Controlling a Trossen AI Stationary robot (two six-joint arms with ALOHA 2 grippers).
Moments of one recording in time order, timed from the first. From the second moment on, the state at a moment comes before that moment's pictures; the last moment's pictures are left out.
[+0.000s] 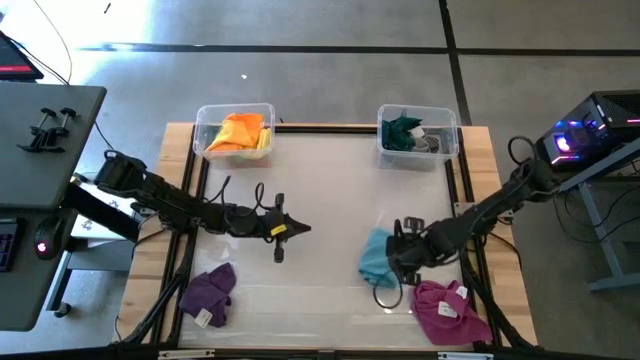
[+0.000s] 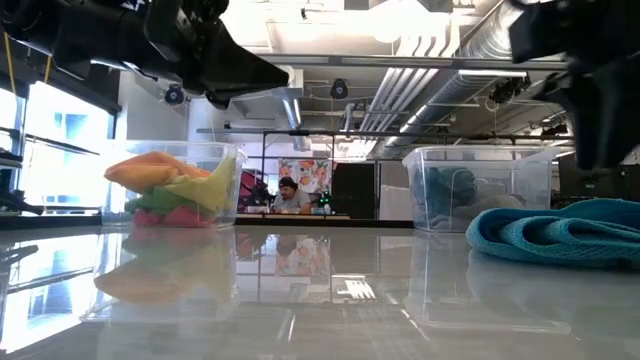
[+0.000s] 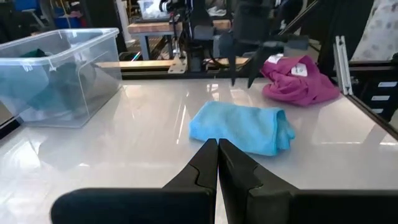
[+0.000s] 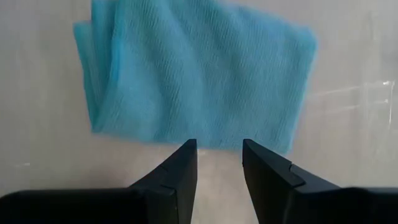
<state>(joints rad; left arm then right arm) -0.25 1.44 0.49 0.75 -0.31 -0.02 0.53 1.45 0.97 -0.96 0.19 0.65</state>
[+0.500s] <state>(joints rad) -0.25 1.50 0.49 0.76 -0.31 -0.02 0.60 1.45 0.85 -0.83 0.29 0.75</state>
